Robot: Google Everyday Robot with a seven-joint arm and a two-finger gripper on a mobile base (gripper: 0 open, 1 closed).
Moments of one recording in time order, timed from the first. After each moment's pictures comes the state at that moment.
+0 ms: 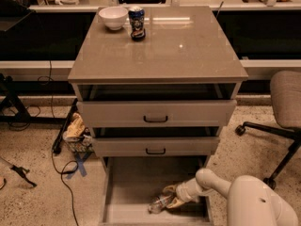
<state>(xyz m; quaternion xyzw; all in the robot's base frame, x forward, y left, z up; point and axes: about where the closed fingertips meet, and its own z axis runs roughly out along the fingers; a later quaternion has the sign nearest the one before) 0.518 -0.101 0.129 -0.74 0.55 0.24 0.29</state>
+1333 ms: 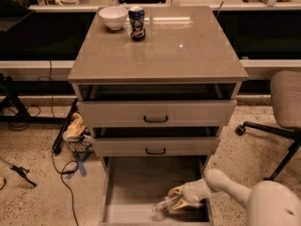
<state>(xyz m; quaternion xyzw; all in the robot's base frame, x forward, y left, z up) 0.505 -0.117 0.174 -0.74 0.54 0.24 0.32</state>
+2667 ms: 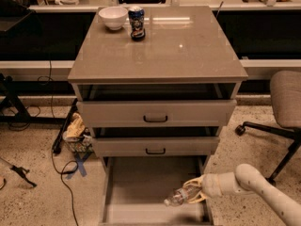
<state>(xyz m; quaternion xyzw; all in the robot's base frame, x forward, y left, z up) 0.491 -0.167 0.335 -0.73 0.47 0.21 0.44</state>
